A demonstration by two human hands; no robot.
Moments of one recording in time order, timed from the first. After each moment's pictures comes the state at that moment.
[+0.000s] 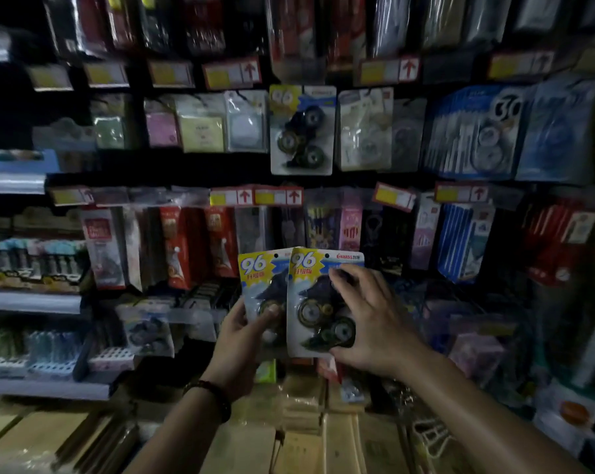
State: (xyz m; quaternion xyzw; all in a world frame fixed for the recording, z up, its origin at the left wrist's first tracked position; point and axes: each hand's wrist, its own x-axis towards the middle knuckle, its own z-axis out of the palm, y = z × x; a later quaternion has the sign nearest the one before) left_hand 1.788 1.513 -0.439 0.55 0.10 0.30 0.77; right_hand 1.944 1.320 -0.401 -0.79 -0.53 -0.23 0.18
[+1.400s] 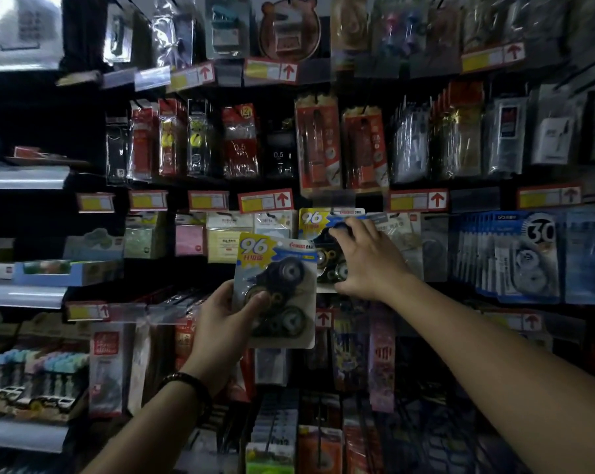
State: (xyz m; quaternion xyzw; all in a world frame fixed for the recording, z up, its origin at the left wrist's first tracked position) left_hand 1.827 1.633 -0.250 0.64 0.01 0.48 0.60; right_hand 2.025 1.468 -0.143 -0.80 -0.44 -0.41 0.05
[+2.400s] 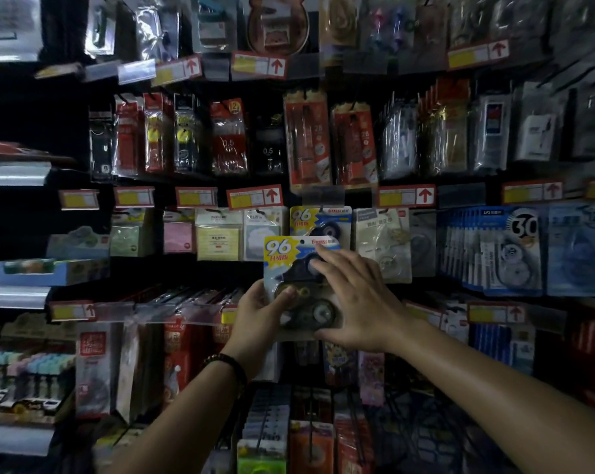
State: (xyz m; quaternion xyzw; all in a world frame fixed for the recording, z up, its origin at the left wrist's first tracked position) left_hand 1.888 1.608 -0.251 0.61 0.01 0.42 0.68; right_hand 2.014 1.439 -0.211 -0.70 -0.57 -0.41 0.13
